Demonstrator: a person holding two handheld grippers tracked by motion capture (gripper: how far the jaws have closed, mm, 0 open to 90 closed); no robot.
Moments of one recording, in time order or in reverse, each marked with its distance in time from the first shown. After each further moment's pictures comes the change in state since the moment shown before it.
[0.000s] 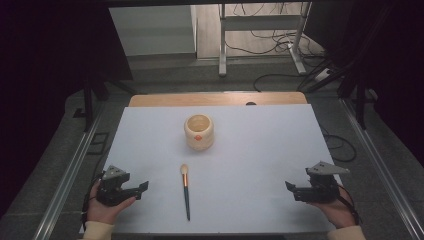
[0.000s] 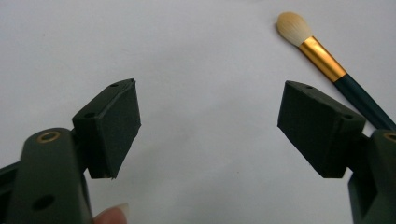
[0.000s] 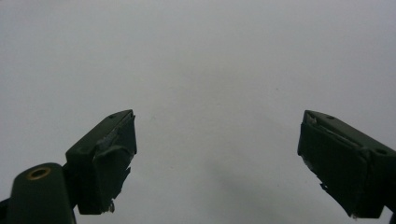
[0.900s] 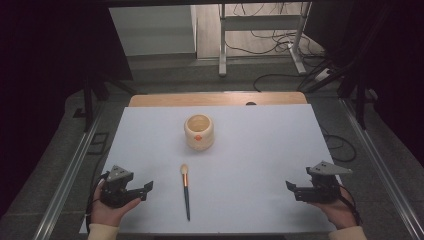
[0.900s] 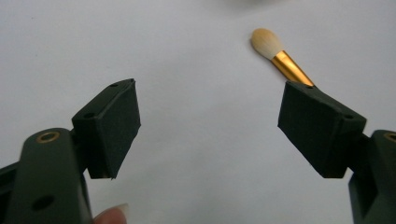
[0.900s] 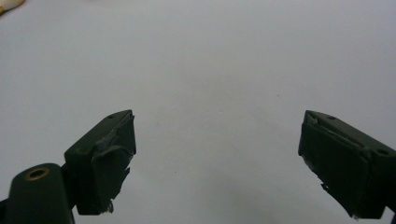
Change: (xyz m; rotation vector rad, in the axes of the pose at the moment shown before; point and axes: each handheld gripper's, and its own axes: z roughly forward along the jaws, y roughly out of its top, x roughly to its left) left arm -0.026 0.009 -0.011 -0.023 0.013 0.020; right arm -0.001 0.001 -0.004 -0.029 0.015 0.007
